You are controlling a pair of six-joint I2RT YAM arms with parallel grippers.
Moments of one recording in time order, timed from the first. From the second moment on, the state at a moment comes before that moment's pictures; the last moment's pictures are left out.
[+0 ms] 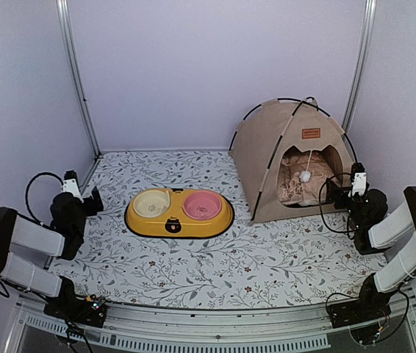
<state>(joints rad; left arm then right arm) -0.10 1.32 0.19 0.98 -0.43 -0.03 -0.01 1.52 0.23 1.31 -0.05 -0.01</state>
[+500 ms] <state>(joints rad) -0.09 1.56 0.21 1.40 -0.33 0.07 -0.01 1.52 0.23 1.28 -0.07 -0.01</state>
